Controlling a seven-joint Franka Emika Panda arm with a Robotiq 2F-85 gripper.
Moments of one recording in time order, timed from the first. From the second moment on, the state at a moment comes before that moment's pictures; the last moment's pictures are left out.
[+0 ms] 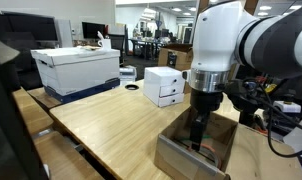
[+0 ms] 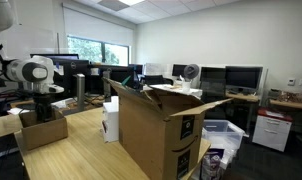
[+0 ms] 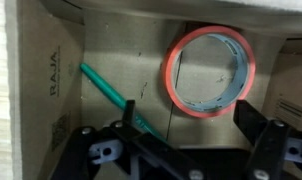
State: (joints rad) arm 0.32 0.11 0.29 -2.59 0.02 2.61 0.57
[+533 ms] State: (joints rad) arm 0.35 0.11 0.29 -2.58 0.02 2.61 0.57
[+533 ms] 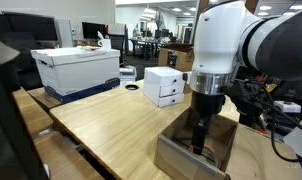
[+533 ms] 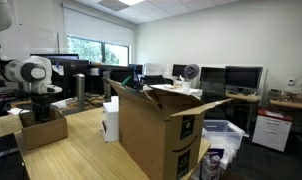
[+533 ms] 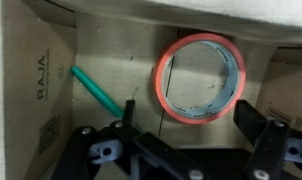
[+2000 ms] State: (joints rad) arm 0.35 0.11 0.24 -2.58 0.02 2.61 0.57
